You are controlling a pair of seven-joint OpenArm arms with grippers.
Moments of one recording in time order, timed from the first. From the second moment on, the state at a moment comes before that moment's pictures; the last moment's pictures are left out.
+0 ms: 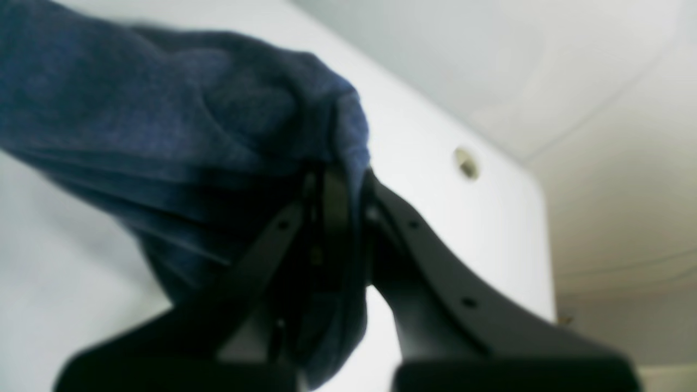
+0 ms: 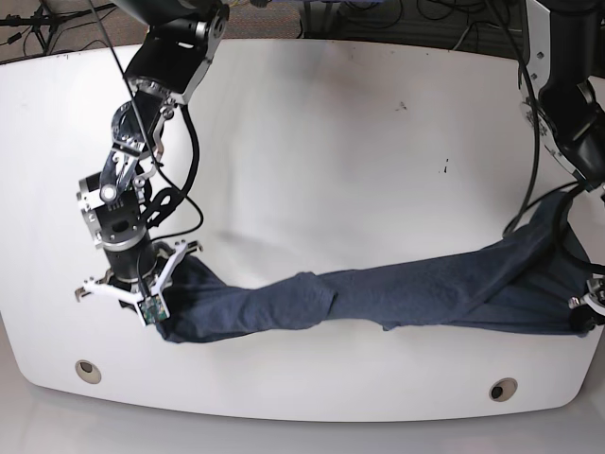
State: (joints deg) left arm -38.2 -25.3 -35.5 78.2 -34.6 -31.7 81.3; right arm 15.0 0.8 17.6 106.7 -17.9 39.1 -39.8
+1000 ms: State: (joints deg) left arm -45.4 -27.3 -37.9 76.4 -35.6 -29.7 82.6; right arm 24.8 5.5 16.6 110.9 -16.1 39.7 -50.4
